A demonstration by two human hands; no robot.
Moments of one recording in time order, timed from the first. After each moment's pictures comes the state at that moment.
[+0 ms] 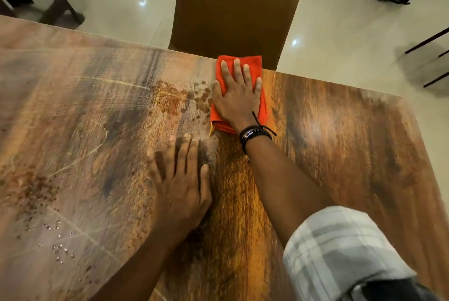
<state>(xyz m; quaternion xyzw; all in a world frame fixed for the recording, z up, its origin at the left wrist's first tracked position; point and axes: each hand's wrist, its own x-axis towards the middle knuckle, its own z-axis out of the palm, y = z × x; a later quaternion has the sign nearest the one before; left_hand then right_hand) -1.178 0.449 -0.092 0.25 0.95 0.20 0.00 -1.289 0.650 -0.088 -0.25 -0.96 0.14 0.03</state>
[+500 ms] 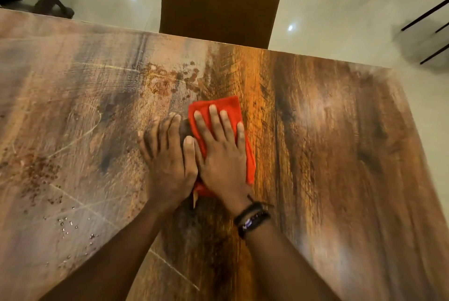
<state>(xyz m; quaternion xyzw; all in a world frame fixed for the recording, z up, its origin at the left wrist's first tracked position) -1.174 0.445 -0.087 0.19 0.93 0.30 -0.02 -1.129 0.551 -0.089 -0.19 -0.97 0.17 0.04</state>
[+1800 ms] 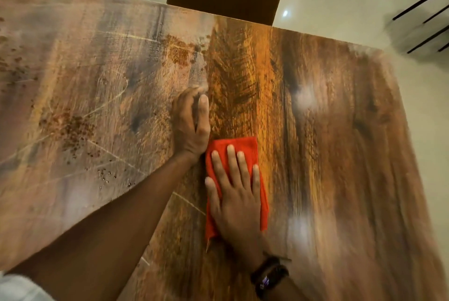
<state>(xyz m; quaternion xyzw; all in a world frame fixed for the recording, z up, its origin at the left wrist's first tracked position) -1.179 0.437 -0.088 0.17 0.80 0.58 -0.01 -0.995 0.454 -0.081 -0.24 -0.96 0.17 0.01</state>
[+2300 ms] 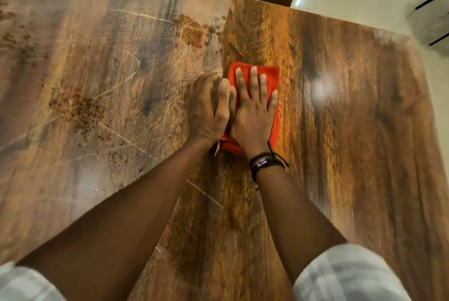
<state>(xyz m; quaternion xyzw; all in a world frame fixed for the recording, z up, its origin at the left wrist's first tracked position) -1.184 0.439 -0.093 0.20 0.83 0.52 0.00 -1.125 0.524 -0.093 -0.30 -0.95 0.11 0.04</state>
